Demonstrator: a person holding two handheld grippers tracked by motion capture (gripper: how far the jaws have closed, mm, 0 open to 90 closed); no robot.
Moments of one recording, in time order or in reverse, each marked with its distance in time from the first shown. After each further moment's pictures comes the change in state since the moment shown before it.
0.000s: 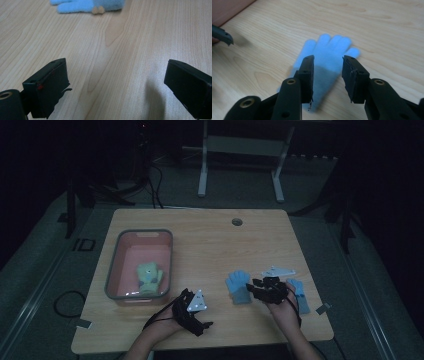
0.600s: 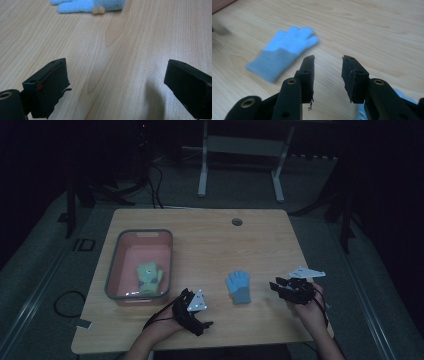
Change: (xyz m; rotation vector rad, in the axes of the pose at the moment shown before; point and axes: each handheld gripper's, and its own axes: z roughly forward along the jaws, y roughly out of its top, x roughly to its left) left arm 0.000 0.000 0.001 0.003 0.000 -0.001; right arm -0.057 -0.023 -0.043 -0.034 -0.032 -0.017
